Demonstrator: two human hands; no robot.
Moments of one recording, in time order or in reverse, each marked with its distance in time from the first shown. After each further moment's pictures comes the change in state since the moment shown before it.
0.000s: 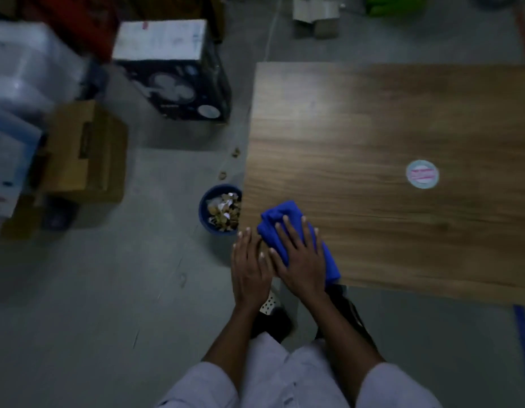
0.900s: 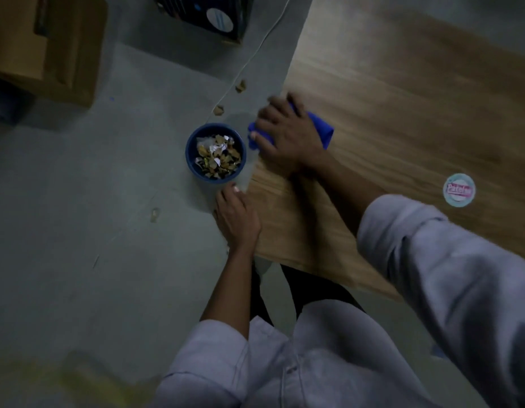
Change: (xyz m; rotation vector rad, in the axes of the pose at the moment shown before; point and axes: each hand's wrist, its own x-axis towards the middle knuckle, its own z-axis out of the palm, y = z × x) left_hand 0.082 -0.001 0.003 -0.118 0.246 -0.687; right_hand 0.254 -0.023 -0.001 -0.254 -0.175 -0.628
